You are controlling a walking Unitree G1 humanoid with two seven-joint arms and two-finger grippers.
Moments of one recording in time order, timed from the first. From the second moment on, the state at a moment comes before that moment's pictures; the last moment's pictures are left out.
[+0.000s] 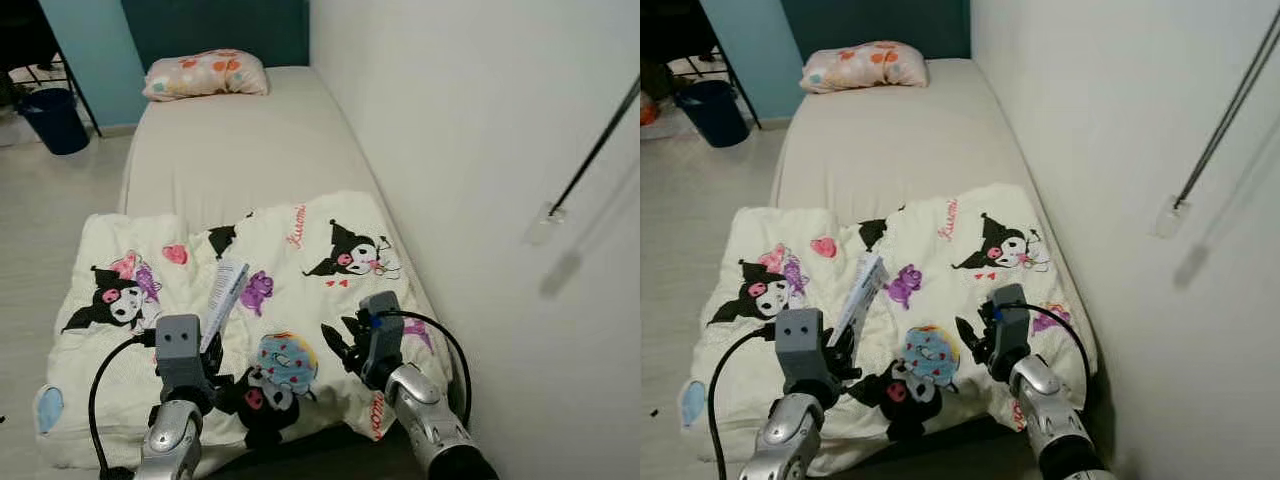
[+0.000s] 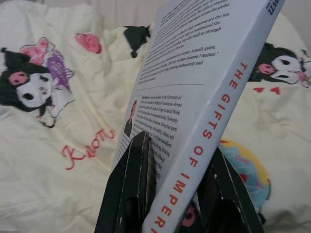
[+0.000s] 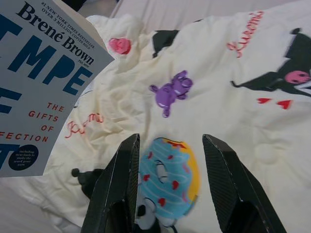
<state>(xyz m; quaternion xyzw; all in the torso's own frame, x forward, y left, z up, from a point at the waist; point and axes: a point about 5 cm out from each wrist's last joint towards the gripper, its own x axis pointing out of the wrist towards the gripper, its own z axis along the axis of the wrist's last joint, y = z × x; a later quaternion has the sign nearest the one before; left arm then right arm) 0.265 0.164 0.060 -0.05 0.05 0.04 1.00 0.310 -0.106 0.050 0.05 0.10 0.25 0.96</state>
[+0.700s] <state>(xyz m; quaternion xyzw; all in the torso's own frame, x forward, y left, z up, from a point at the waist) 0.267 0.163 0.067 -0.04 0.03 0.07 1.00 0.309 -0.111 0.051 0.07 0.10 0.24 0.96</state>
